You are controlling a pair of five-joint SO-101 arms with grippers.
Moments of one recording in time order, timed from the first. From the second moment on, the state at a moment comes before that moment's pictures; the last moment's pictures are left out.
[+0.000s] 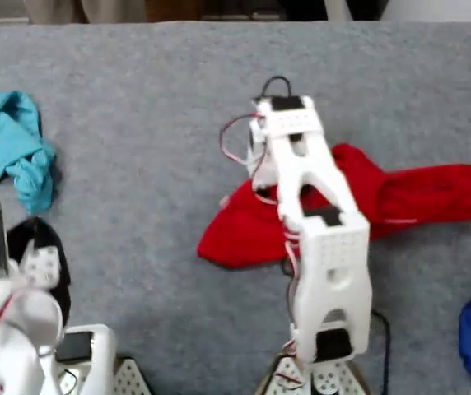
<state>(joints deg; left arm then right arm) -11.3 -73.4 11.5 100.3 -13.1 -12.4 43.0 -21.6 89.5 -10.7</state>
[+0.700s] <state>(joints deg) -12.5 -87.6 19.3 100.3 -13.9 -25.3 45.8 -83.6 97.1 -8.4</state>
